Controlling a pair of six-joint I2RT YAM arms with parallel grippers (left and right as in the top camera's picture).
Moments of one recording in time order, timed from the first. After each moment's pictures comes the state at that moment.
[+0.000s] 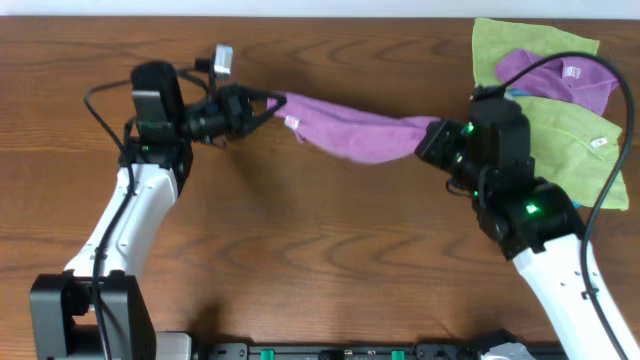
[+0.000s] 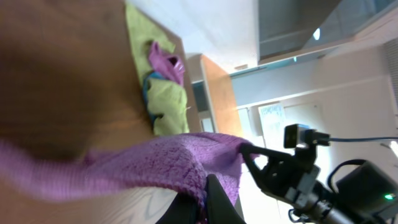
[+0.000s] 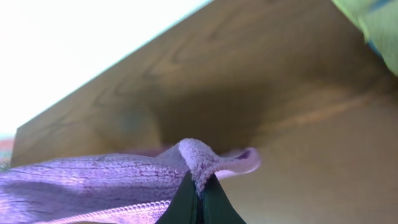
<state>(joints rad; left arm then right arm) -0.03 1.56 1.04 0.20 1.14 -0.96 0.30 1.19 1.12 -0.58 0.05 0.74</state>
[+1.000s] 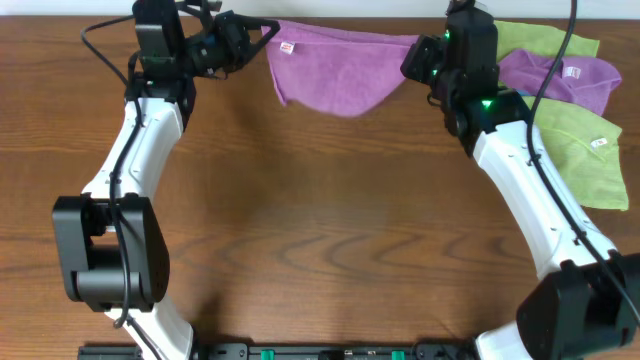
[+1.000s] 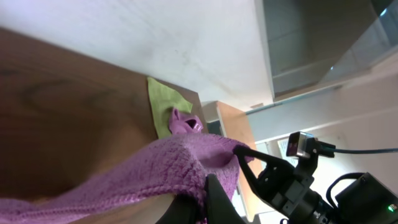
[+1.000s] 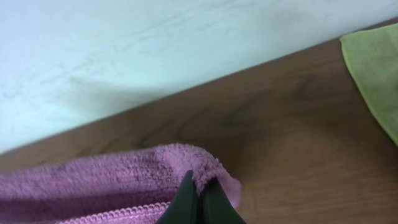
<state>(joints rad) -0.03 1.89 1.46 0.20 1.00 -0.94 0.23 1.68 1.44 -0.31 0.06 0.54</state>
